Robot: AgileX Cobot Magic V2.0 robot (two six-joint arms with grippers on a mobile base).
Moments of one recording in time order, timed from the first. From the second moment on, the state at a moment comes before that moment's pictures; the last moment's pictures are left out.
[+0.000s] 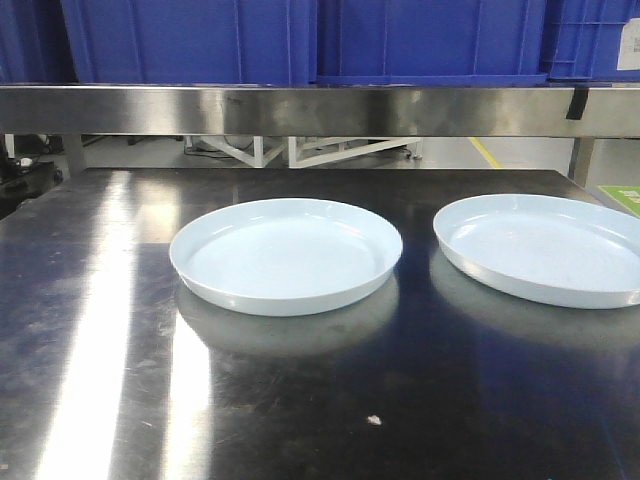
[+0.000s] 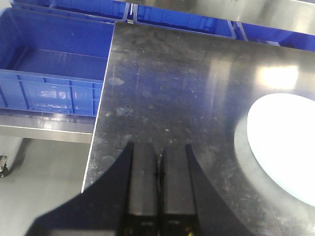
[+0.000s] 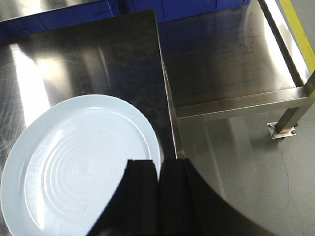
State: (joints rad) left arm -0.09 0.70 -0.46 -0.31 0.31 0.11; right arm -0.08 1.05 -0.77 0.08 0.44 0.16
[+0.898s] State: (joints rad) left arm -0.09 0.70 -0.46 -0.31 0.31 0.11; right arm -0.08 1.12 -0.79 0.13 0.46 0.16
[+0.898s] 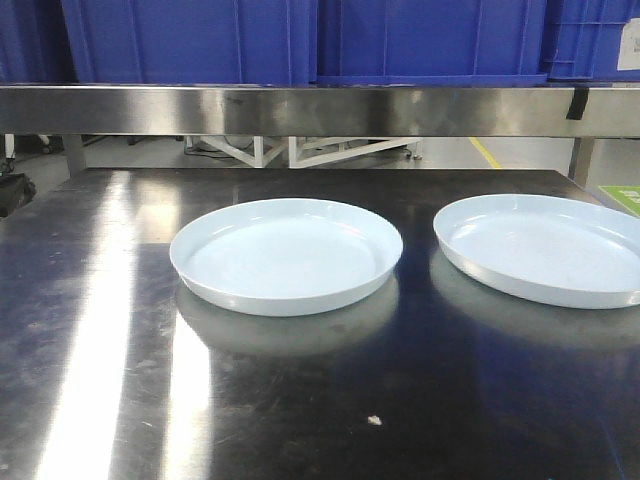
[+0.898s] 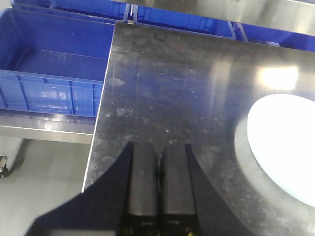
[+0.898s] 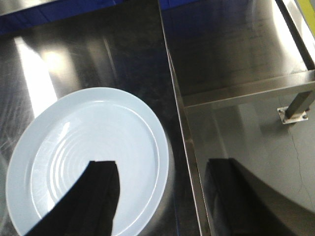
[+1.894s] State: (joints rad) left arm -0.09 0.70 -0.46 -0.31 0.31 0.11; right arm -0.07 1.62 -0.96 0.13 0.45 0.16
